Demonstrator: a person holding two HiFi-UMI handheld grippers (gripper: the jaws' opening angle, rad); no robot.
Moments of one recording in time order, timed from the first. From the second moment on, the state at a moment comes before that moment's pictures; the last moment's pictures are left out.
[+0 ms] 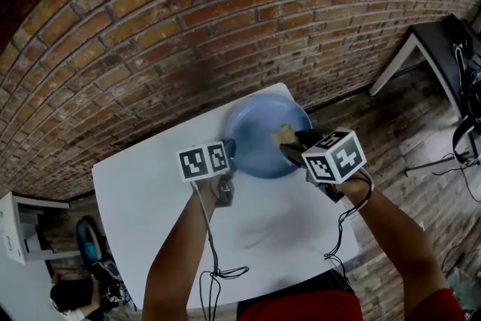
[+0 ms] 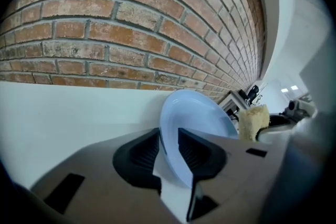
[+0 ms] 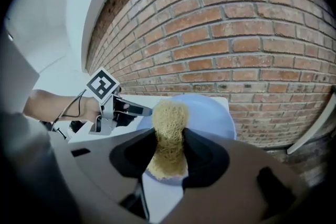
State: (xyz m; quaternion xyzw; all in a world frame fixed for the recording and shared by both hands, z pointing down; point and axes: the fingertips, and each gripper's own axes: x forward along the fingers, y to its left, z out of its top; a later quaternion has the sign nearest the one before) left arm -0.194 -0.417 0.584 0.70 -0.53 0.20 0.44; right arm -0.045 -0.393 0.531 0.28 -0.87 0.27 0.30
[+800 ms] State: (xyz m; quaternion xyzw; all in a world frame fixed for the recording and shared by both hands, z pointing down) left arm -0.133 -0.281 0.313 0.84 -0.54 -0.02 0.01; right arm -0.040 -0.310 0.337 0.27 -0.96 0.08 0.01
